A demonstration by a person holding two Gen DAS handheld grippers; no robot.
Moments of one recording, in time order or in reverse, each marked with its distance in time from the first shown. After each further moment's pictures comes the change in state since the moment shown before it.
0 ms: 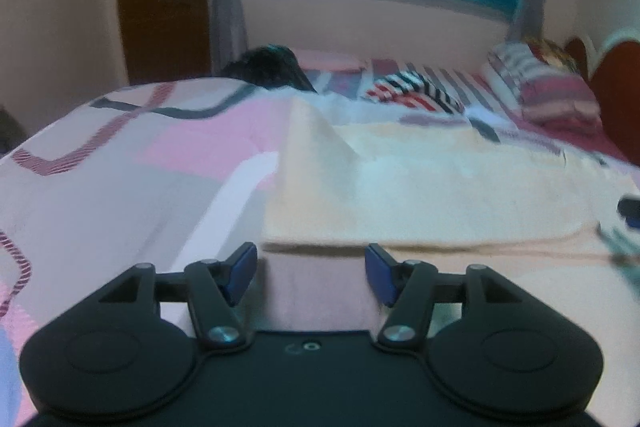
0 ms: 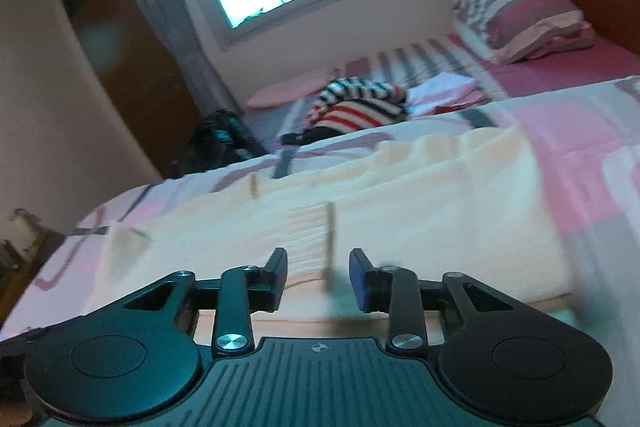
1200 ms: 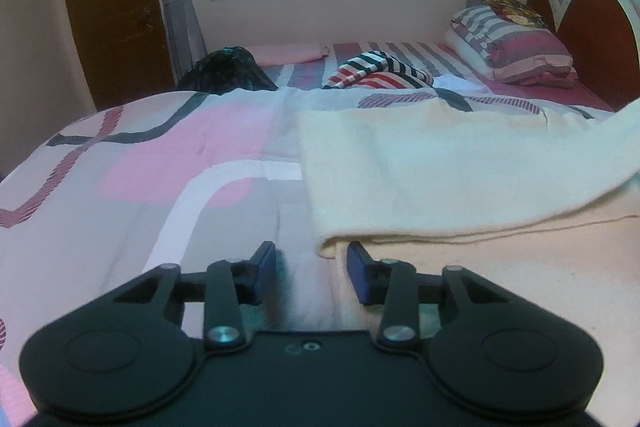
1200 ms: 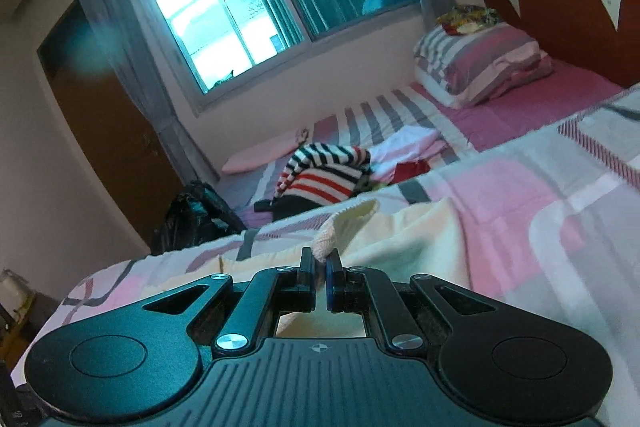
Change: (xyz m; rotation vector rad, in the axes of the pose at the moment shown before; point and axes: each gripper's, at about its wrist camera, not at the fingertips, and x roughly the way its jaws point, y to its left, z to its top) left arm 0.026 -0.029 0.006 0.182 0.045 -0.061; right arm -0.064 -0.029 0.029 0.065 -0.197 -0.074
